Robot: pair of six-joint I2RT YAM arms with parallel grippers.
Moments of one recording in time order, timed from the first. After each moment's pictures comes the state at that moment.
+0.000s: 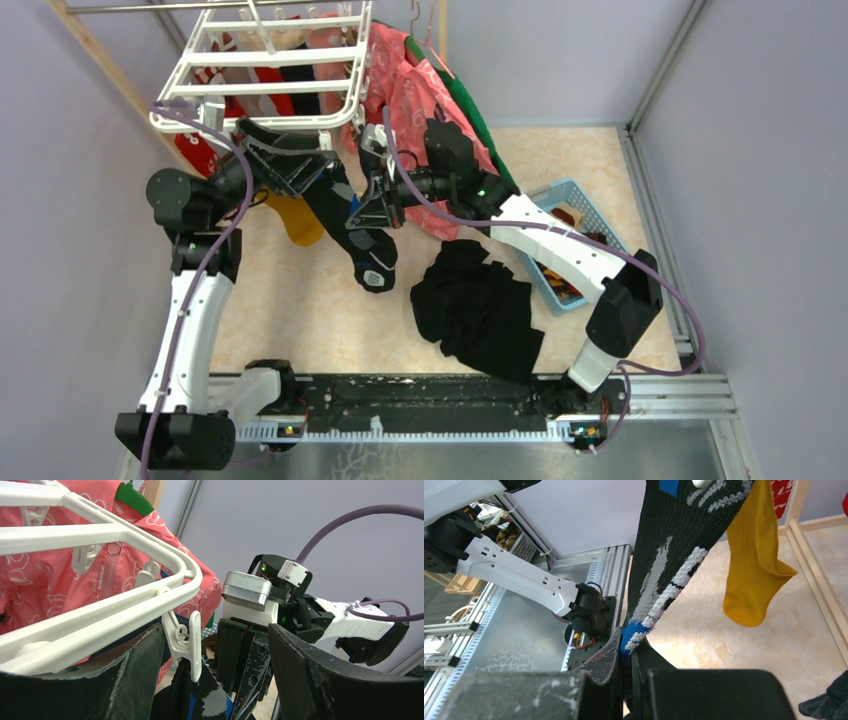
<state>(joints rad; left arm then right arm) -0.03 1.01 1.10 0.42 0.87 -0.83 0.82 1.65 1.57 -0.07 -0.89 0.15</state>
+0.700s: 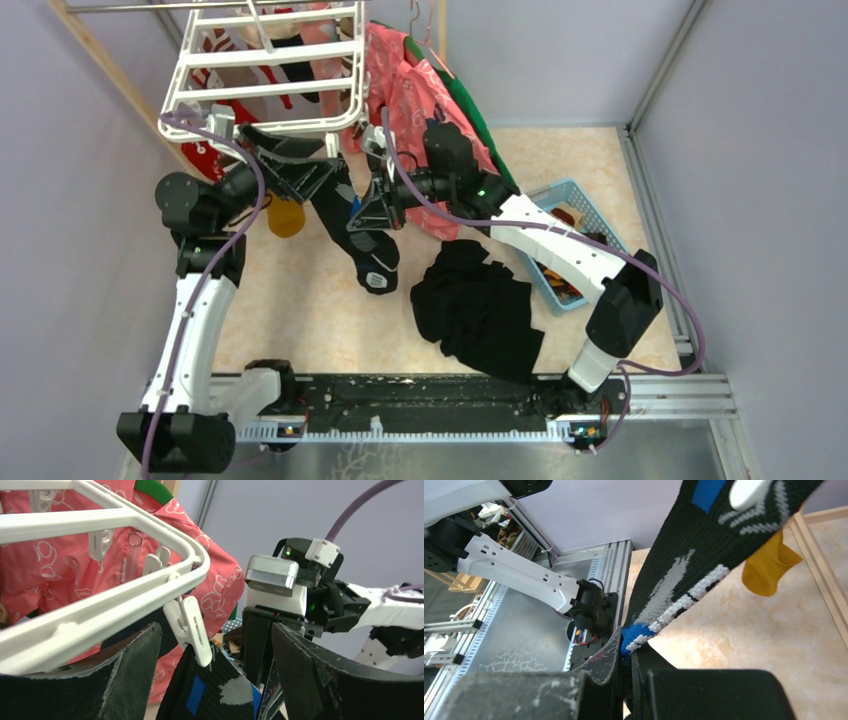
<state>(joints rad) -0.03 1.01 1.05 0.41 0.84 -0.71 0.82 1.65 1.57 -0.10 -0.90 0.15</state>
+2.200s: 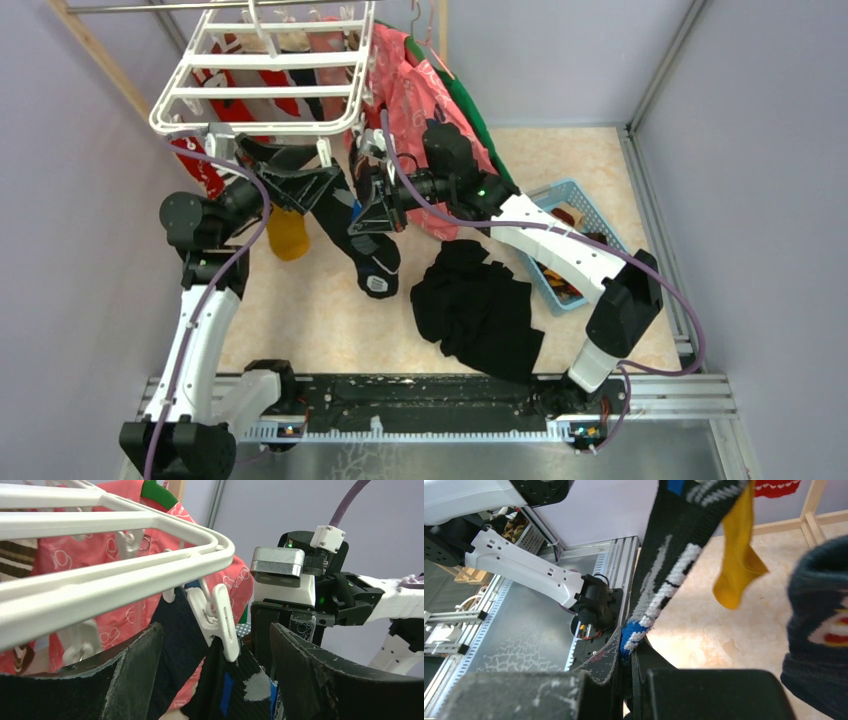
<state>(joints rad) -0.03 0.95 0.93 0.56 0.81 -0.68 0.82 1.65 1.57 -0.12 -0.93 0.12</state>
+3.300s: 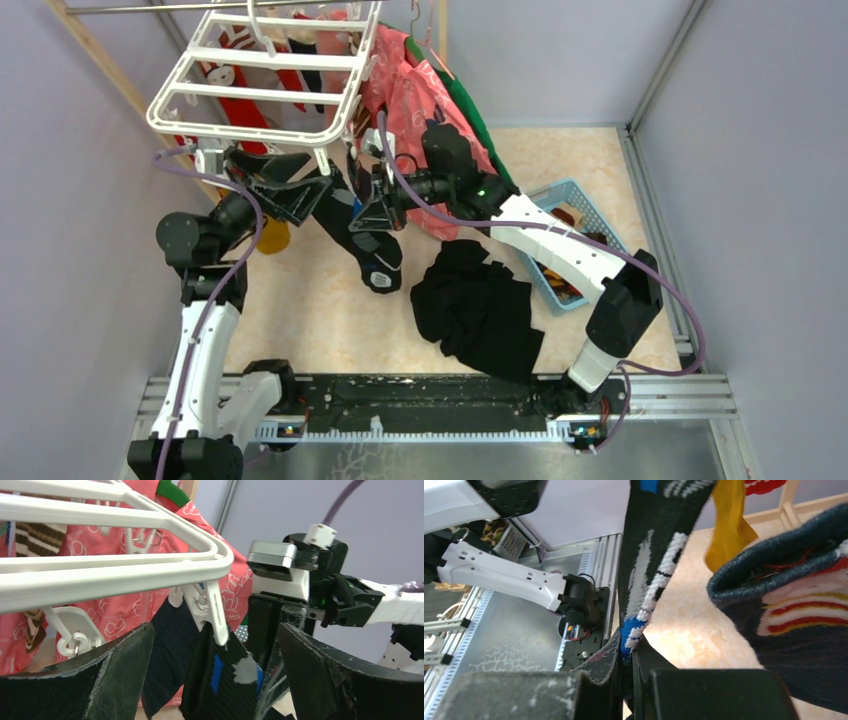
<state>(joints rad) 0.02 0.86 0.83 0.57 0.78 -0.73 0.82 1.65 1.57 -0.14 -0.88 0.11</state>
